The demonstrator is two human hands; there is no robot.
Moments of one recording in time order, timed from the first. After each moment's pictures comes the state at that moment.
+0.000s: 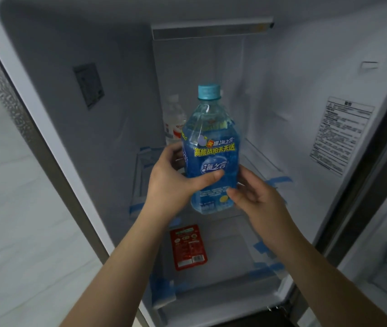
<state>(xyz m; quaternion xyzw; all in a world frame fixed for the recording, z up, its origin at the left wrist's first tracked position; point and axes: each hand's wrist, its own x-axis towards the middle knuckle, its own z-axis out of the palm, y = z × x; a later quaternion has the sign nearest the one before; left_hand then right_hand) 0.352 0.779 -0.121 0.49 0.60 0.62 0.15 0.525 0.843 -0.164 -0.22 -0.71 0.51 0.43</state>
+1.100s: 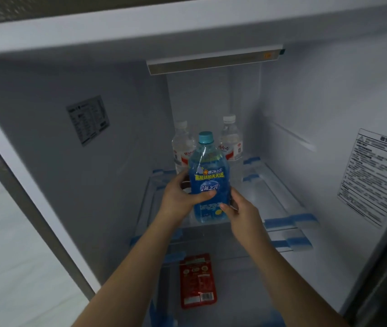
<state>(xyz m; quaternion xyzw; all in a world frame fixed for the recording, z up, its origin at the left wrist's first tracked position) 0.298 0.886 -0.162 0.45 0.66 0.57 0.17 0.451 0.952 -0.212 -0.29 -0.74 0.44 0.42</state>
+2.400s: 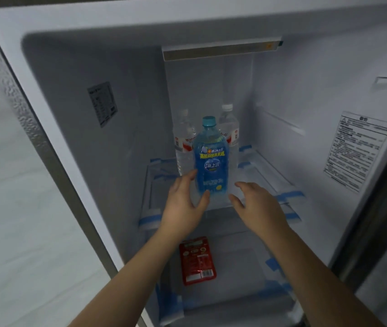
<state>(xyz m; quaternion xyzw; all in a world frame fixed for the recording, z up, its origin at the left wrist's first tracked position) 0.324 0.816 -0.181 0.55 0.69 0.47 0.03 0.487 0.913 -0.192 -0.42 -0.86 0.09 0.29</state>
